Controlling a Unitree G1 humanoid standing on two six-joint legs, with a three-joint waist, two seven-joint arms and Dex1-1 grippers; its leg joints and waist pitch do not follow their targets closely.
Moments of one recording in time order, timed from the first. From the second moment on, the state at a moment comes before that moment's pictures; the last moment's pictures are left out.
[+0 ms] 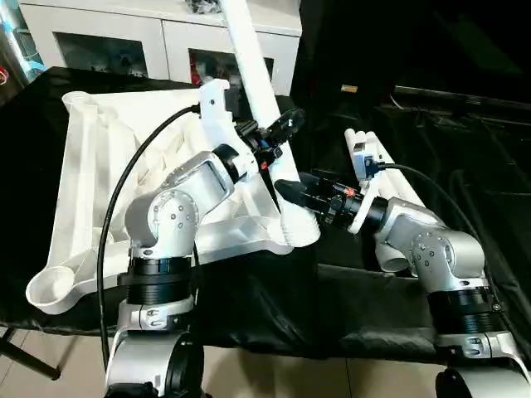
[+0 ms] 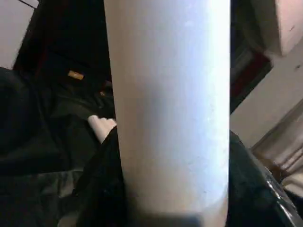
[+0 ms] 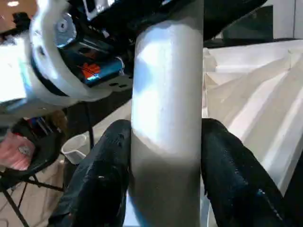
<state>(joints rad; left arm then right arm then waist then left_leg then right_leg) -0.74 -0.02 0.15 0.04 -0.51 0.81 -0.27 -0.55 -0.23 -0.02 0.20 0.53 0.63 0.91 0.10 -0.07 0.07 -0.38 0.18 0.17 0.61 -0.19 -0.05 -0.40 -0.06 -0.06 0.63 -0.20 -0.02</state>
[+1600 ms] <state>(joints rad) -0.75 0.05 0.14 0.01 -0.54 0.81 -0.36 -0.64 -0.21 0.08 0.29 0.47 0.62 0.94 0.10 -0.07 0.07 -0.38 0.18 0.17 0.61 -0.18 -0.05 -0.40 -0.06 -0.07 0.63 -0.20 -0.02</state>
